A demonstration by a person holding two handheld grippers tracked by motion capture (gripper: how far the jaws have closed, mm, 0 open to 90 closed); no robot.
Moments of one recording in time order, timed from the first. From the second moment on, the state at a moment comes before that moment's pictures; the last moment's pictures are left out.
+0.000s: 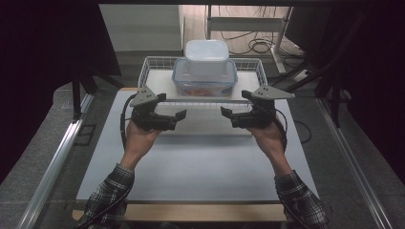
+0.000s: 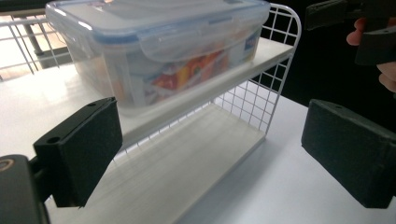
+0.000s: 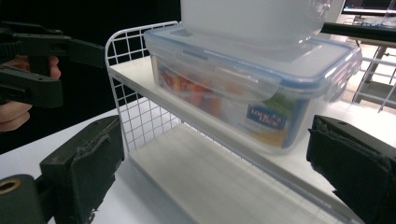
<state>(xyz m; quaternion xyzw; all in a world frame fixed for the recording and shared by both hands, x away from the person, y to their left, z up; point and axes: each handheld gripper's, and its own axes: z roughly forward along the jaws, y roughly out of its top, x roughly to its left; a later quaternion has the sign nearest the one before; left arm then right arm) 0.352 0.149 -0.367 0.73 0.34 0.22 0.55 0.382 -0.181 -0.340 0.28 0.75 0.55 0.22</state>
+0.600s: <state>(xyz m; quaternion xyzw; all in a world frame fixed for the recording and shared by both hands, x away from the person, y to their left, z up) 0.346 0.154 -0.413 0.75 0.36 0.20 0.51 0.377 -0.195 -0.376 0.29 0.77 0.53 0.21</state>
